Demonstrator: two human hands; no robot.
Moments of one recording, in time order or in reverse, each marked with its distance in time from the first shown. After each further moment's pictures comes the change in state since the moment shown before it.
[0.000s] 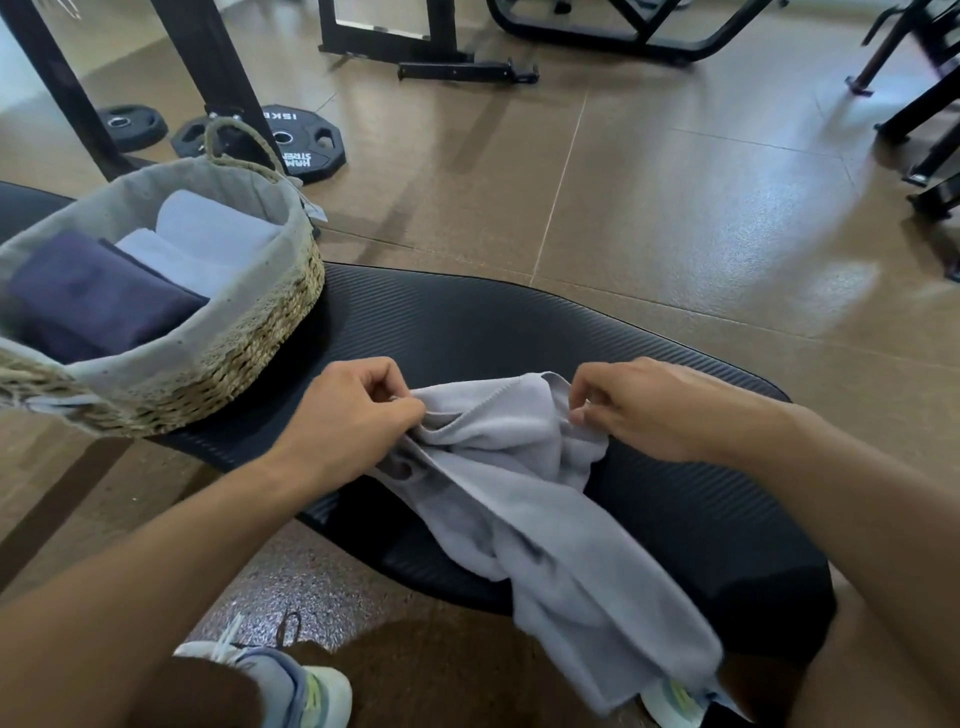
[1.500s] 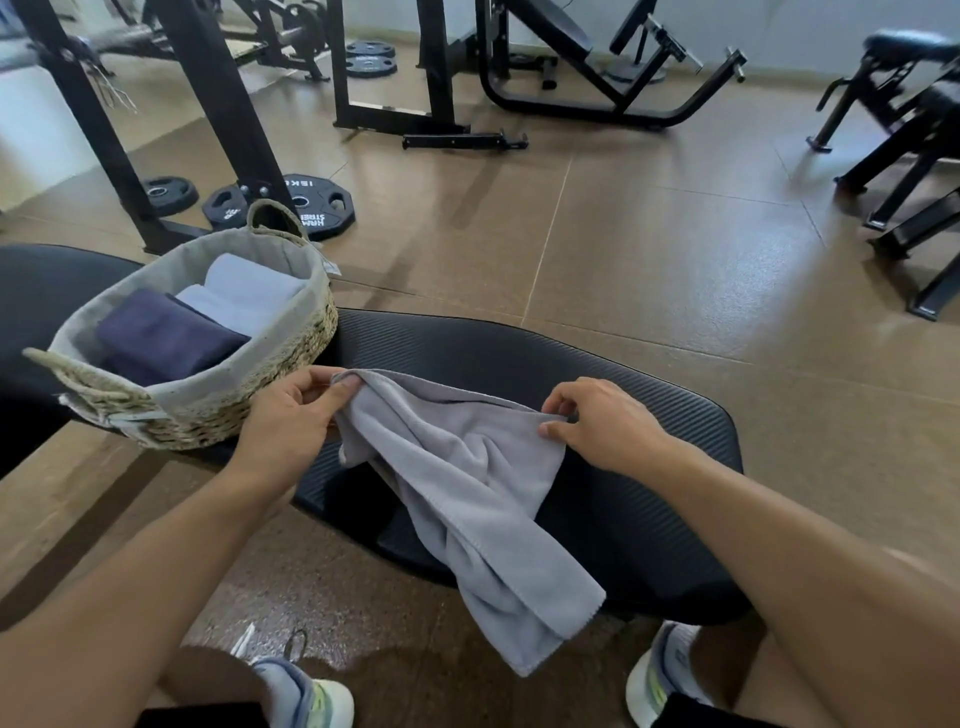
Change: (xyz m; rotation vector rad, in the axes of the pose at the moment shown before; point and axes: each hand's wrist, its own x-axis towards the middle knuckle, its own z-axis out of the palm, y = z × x) left_hand -0.005 -0.028 -0.030 -0.541 0.215 0.030; right_hand 0.001 0.008 0.035 0.226 0.343 0.136
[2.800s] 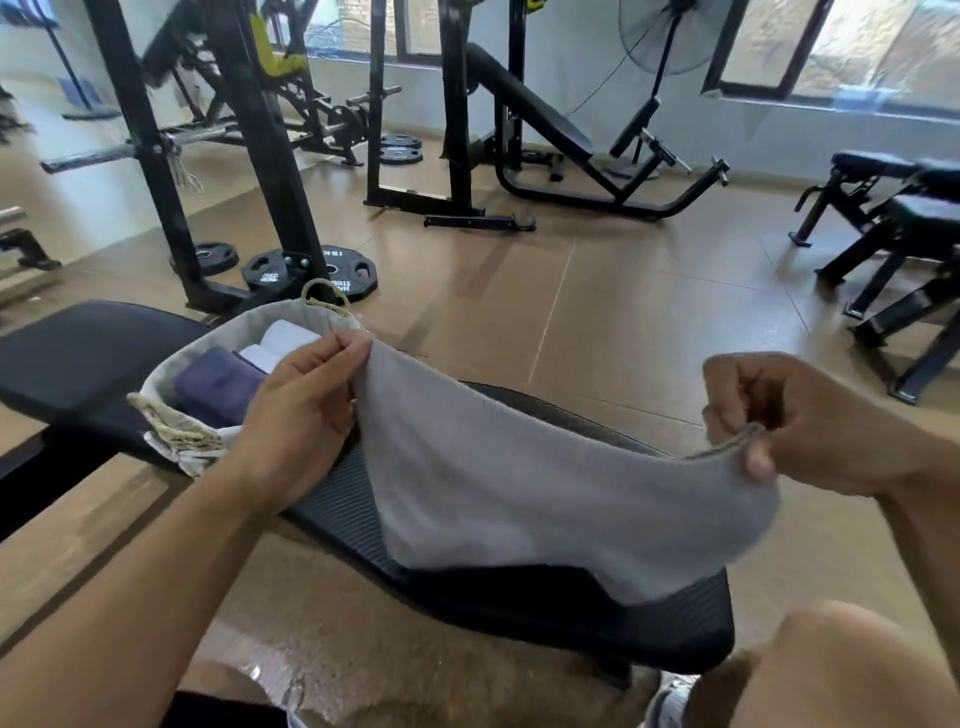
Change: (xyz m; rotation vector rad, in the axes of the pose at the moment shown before) left_hand -0.064 0.140 -0.001 -0.519 -0.315 0.149; right_hand -0.120 -0.017 -0.196 0.998 -0.403 -0.415
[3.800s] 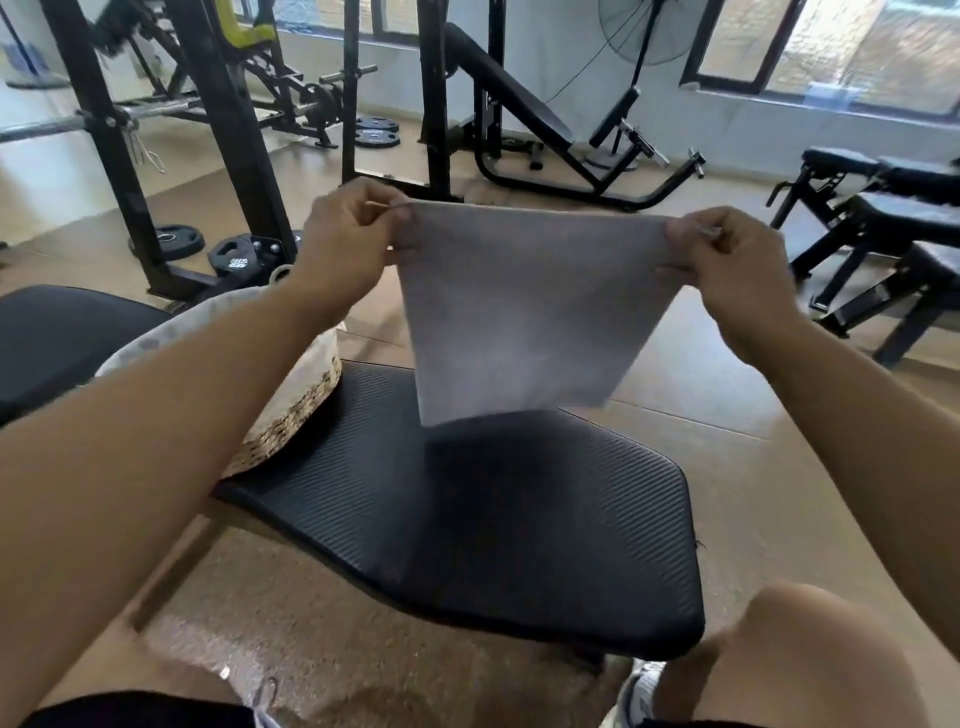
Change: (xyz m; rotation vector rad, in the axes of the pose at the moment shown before) left_hand 0.134 0.014 0.028 0.621 0.114 0.207; right_hand 0.087 0.001 -0.071 -0.225 1.021 -0.229
